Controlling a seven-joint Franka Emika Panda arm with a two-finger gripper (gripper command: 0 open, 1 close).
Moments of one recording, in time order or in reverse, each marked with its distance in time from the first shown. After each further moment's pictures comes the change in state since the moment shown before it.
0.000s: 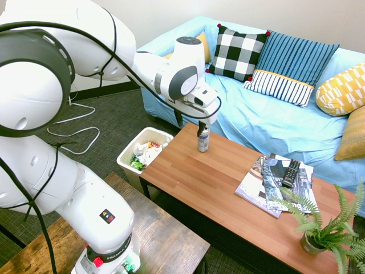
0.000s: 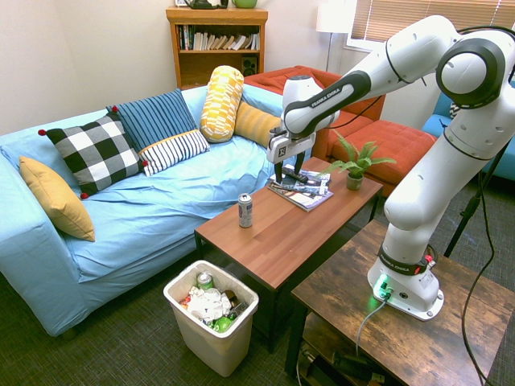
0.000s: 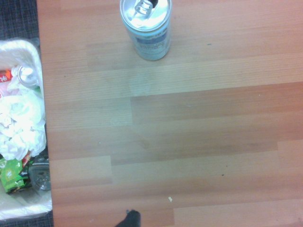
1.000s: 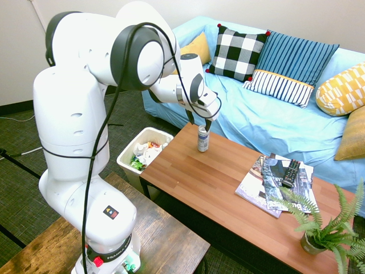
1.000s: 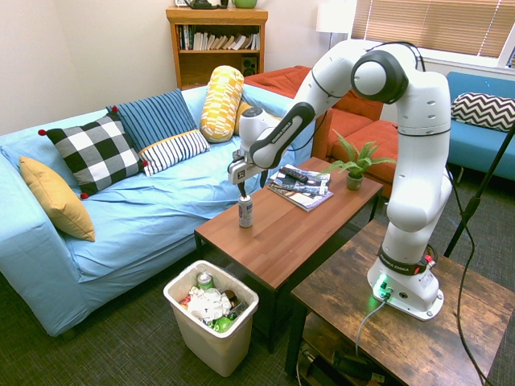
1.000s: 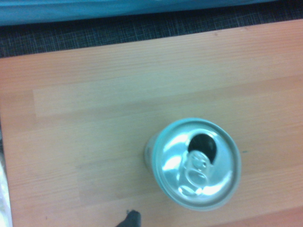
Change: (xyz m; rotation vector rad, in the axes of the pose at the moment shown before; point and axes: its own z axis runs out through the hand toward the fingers) arm 0.040 -0.143 0.125 -0.017 0.146 0.075
